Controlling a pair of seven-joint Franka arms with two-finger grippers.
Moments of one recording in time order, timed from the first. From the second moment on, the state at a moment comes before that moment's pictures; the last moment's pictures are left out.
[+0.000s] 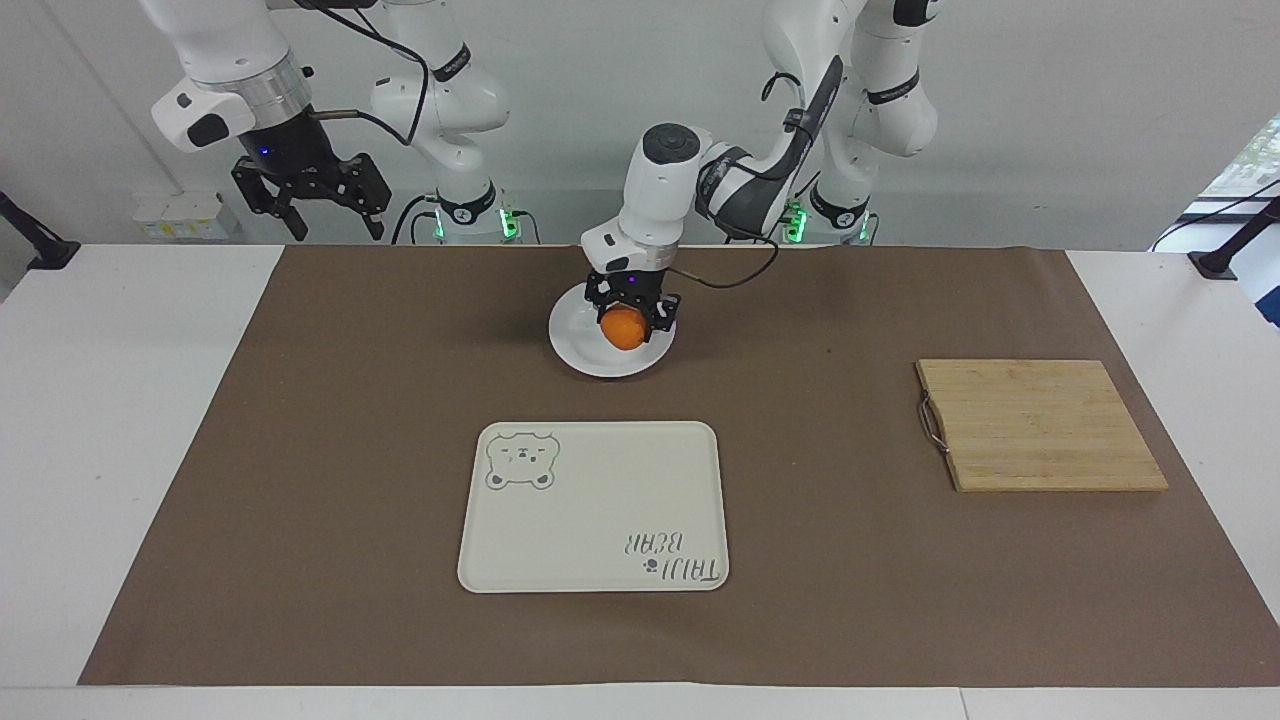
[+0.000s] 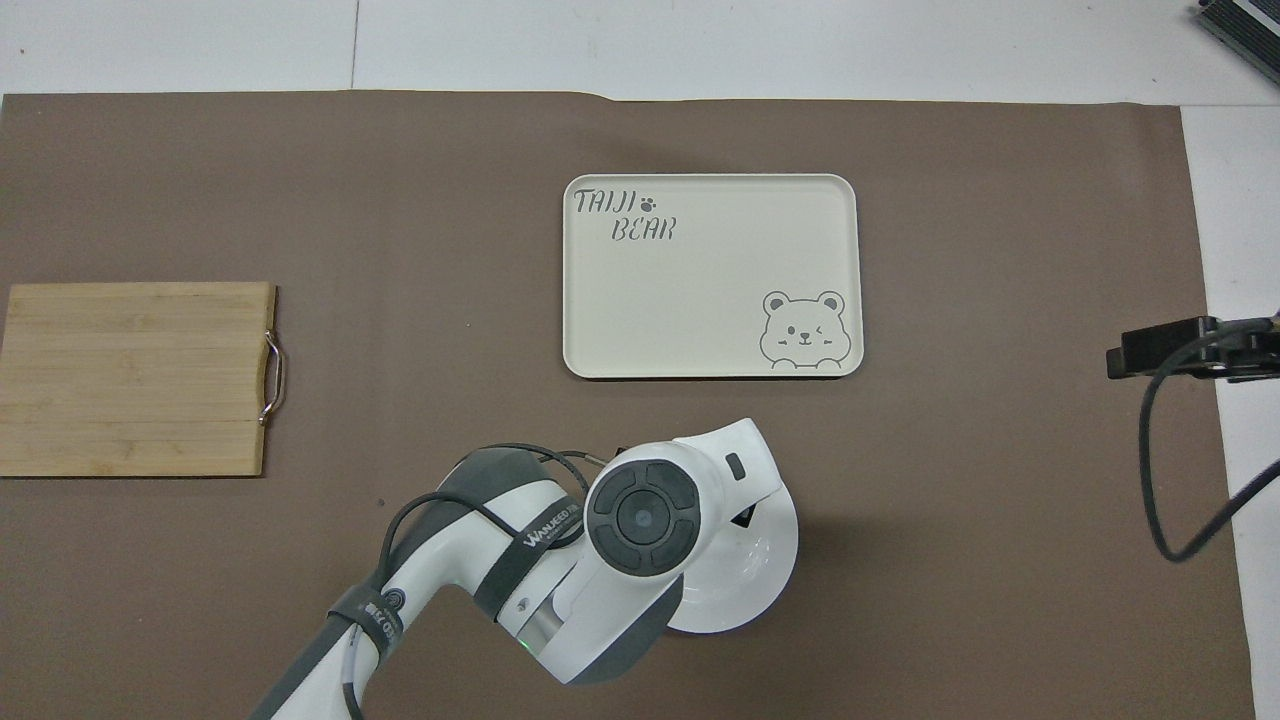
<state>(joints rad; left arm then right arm) -0.85 0.21 -0.02 -1.97 -0.12 2.33 -0.36 0.09 -0.09 -0.09 -1.60 0.04 1.51 0.05</state>
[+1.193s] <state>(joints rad) -0.89 0.22 0.01 -1.97 -0.15 2.33 -0.35 0.09 -0.09 -0.09 -1.60 0.04 1.51 0.05</state>
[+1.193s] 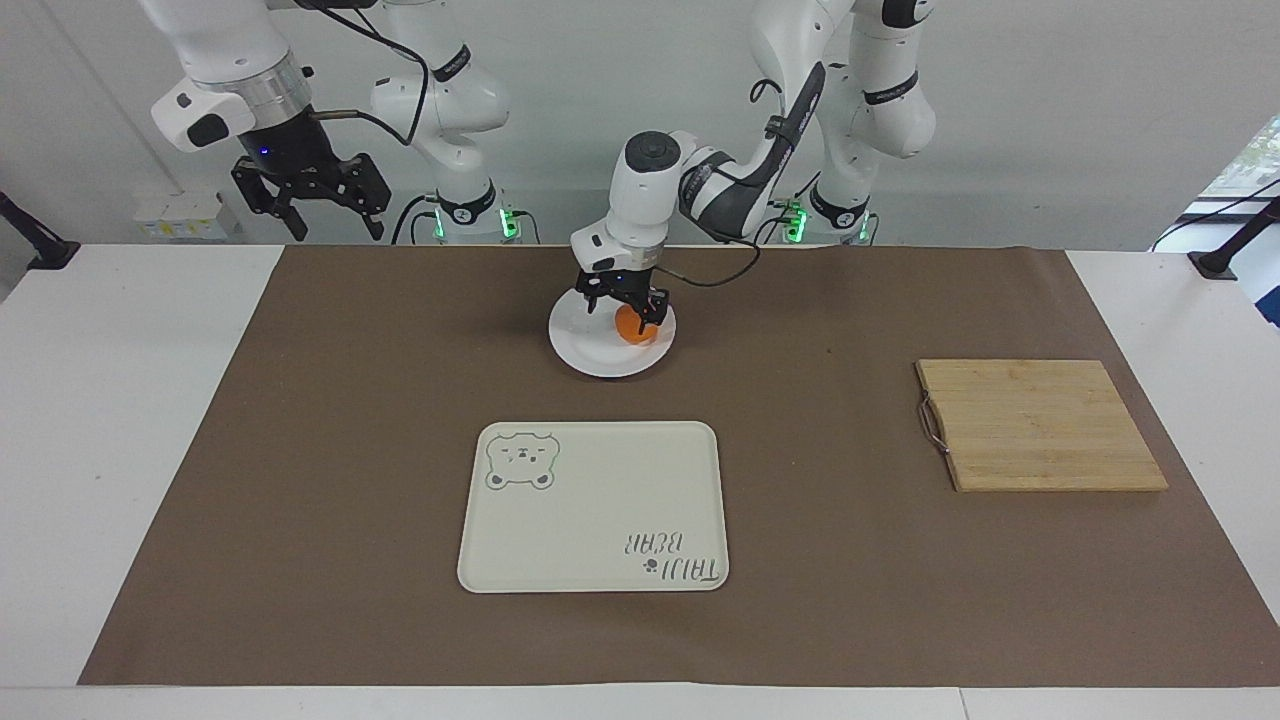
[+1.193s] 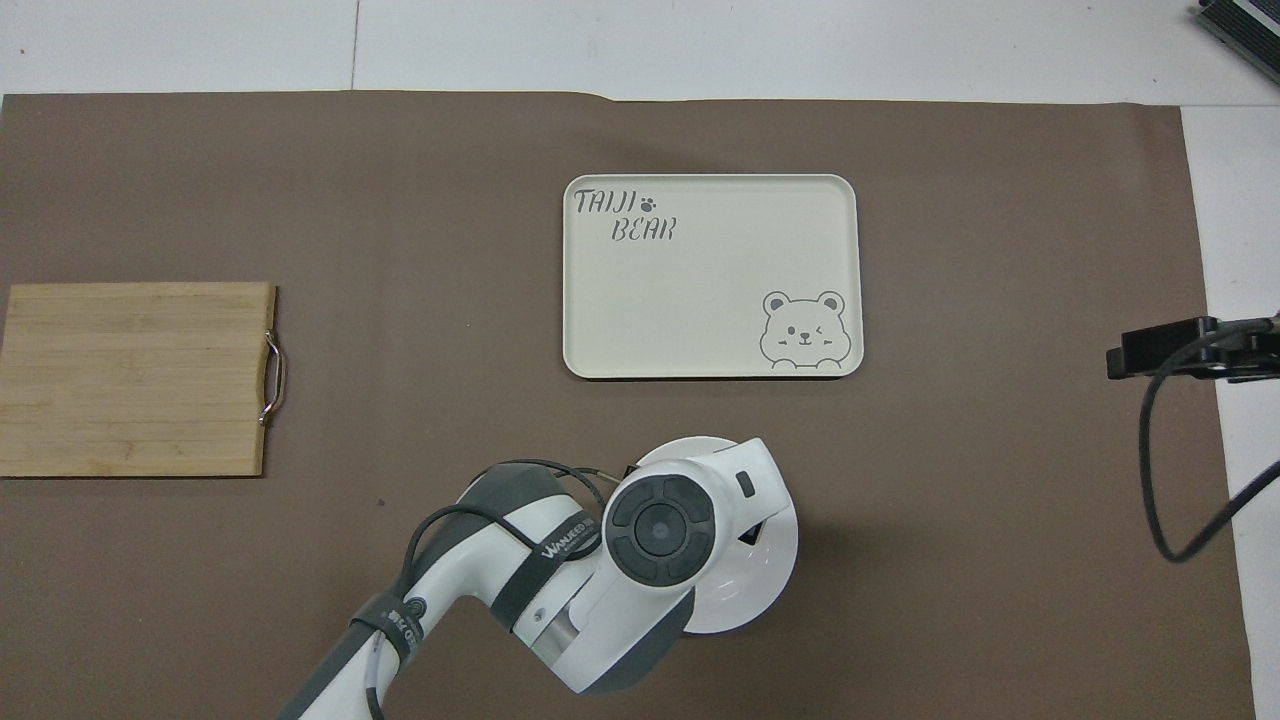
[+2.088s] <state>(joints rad) -0.35 0.05 0.03 -1.79 -0.08 1.93 0.00 0.09 -0.09 -0.09 -1.60 0.04 1.51 0.05</state>
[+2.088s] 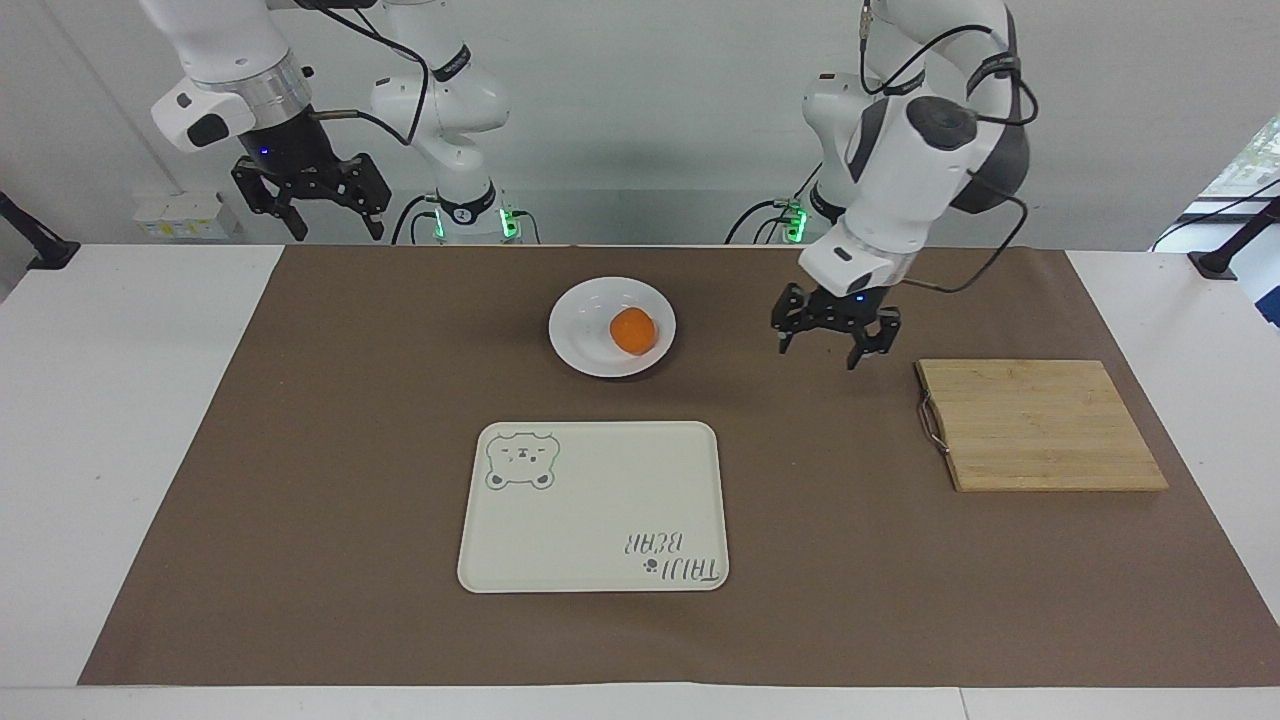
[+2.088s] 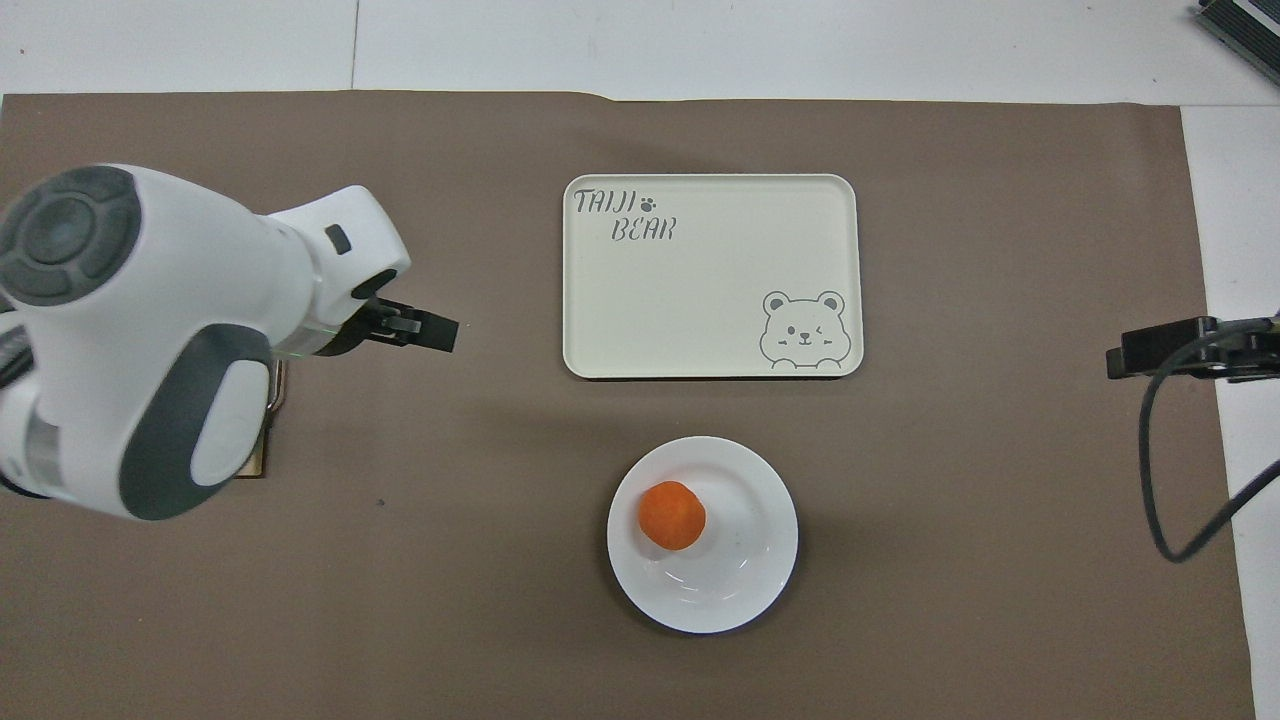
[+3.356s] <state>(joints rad) -0.09 0.00 0.03 -1.44 -0.04 1.44 0.13 0.08 -0.09 -0.09 -1.60 0.04 1.51 0.05</state>
